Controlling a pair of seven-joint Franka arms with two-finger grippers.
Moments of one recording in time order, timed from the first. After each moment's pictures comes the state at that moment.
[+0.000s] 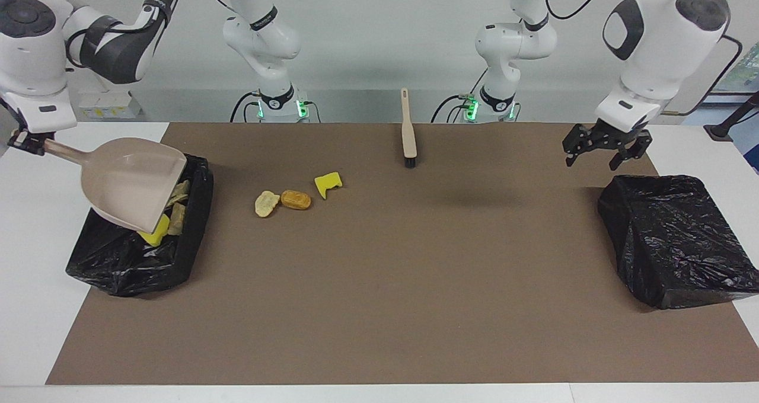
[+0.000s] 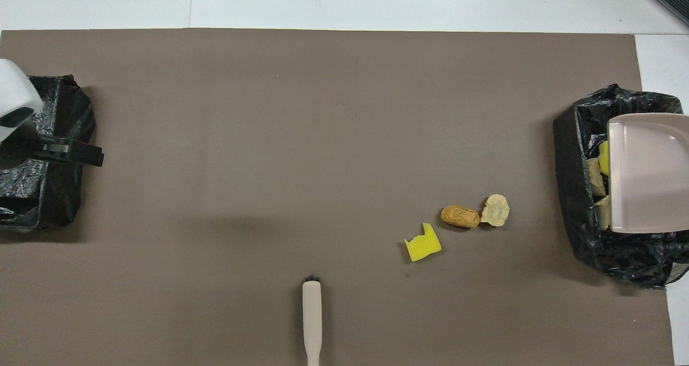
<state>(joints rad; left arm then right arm) -0.08 -0.02 0.03 -1.67 0.00 1.67 0.14 -0.29 0.06 -0.04 -1.70 -0.53 1.86 -1.68</state>
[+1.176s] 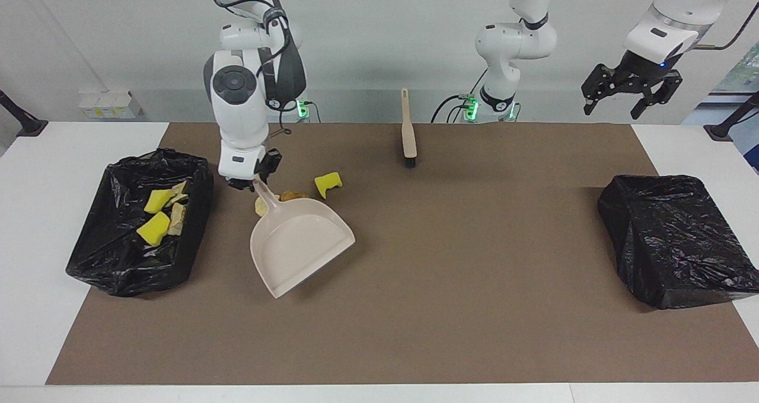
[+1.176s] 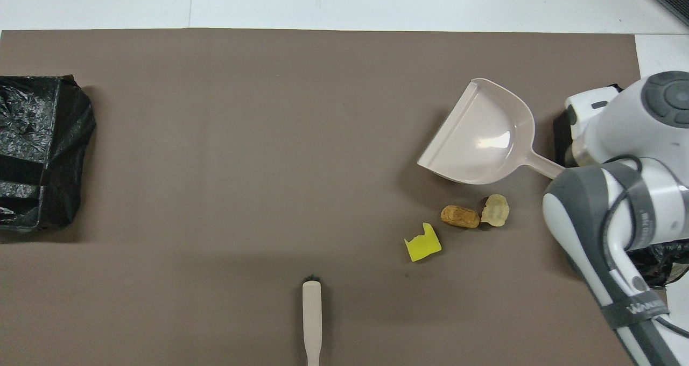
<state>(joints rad) -0.08 -0.07 0.03 -1.52 0.00 1.45 0.14 0.27 0.08 -0.02 -1.93 -0.12 1.85 -0.27</state>
